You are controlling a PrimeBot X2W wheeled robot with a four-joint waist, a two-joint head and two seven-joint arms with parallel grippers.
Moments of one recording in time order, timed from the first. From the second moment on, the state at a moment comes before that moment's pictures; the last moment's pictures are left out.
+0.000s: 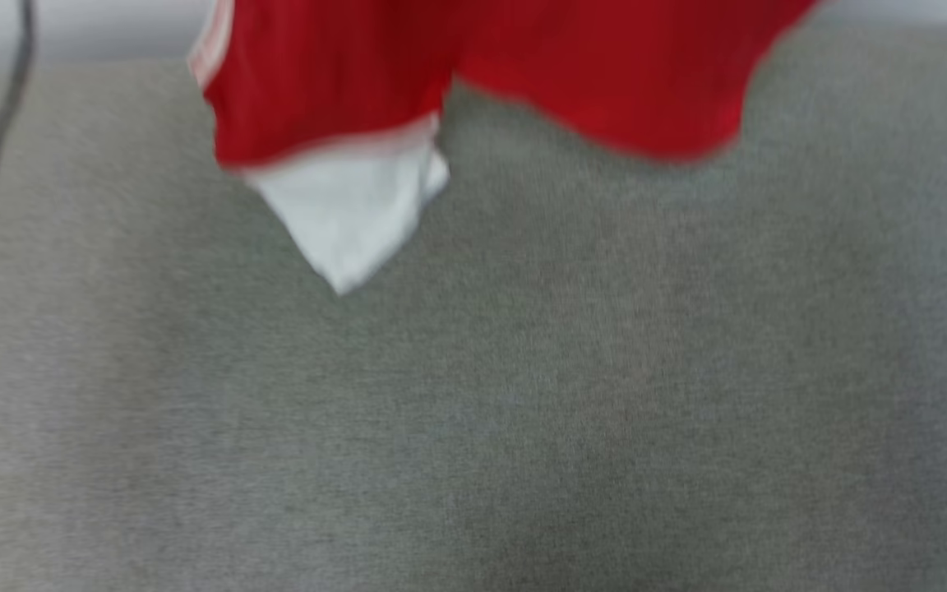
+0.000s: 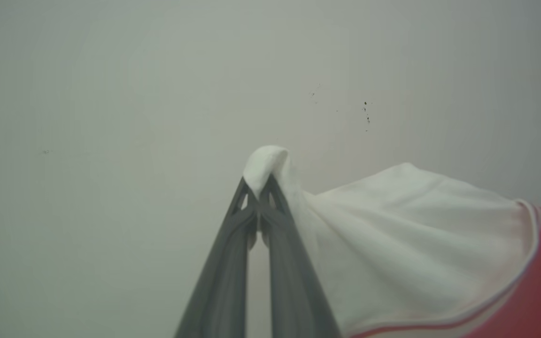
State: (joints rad) left arm -1.36 0.52 -0.43 0.48 -0.52 0.04 -0.05; right arm -1.22 -0.37 0.09 0.39 0.34 0.13 0.73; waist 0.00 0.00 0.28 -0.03
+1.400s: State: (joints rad) left arm -1.41 0.50 -0.33 0.67 -0.65 -0.01 -0.16; right arm -1.53 -0.38 0.59 0.79 0.64 0.13 0.10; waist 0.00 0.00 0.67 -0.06
